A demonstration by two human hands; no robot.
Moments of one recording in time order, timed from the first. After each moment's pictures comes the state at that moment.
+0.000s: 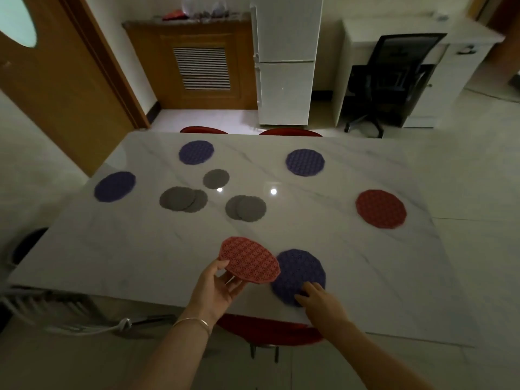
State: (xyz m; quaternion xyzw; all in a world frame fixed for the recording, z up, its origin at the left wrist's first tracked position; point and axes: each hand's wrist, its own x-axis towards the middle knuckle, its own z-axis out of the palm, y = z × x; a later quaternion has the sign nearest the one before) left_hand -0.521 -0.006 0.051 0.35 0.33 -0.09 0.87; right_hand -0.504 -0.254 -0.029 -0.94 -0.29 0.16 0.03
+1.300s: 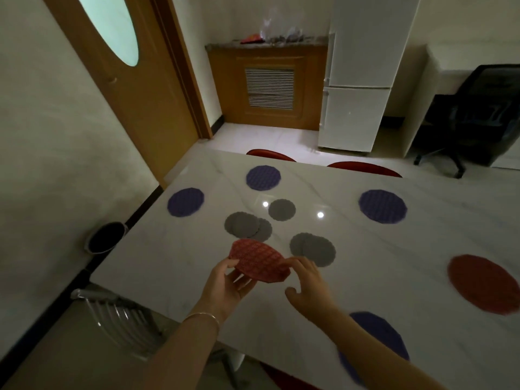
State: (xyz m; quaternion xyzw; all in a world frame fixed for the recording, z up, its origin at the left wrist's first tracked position) left_hand -0.461 0.130 0.084 0.34 0.38 0.01 0.86; right_hand -0.404 -0.063 0.055 -0.87 -0.28 0.06 0.40
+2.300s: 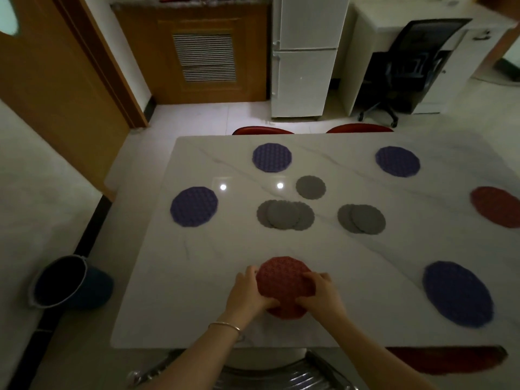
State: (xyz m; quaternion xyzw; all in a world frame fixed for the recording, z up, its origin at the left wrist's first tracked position) left_hand -0.450 0.344 -0.001 0.89 0.08 -0.23 0.39; right_hand -0.458 0.157 -0.009 -0.91 0.12 0.19 0.35
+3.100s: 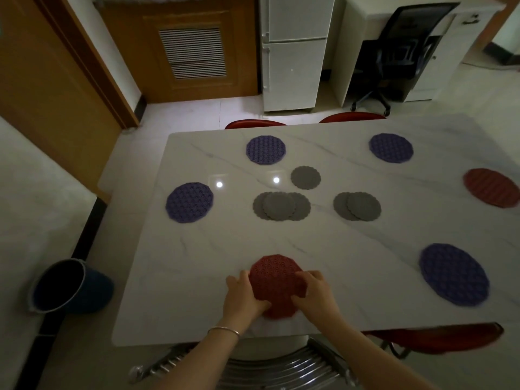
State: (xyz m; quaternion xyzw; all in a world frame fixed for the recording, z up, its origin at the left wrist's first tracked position) left_hand -0.474 0.348 -0.011 0.91 0.11 -0.22 0.33; right_hand -0.481 0.170 -0.031 -0.91 0.09 0.15 0.38
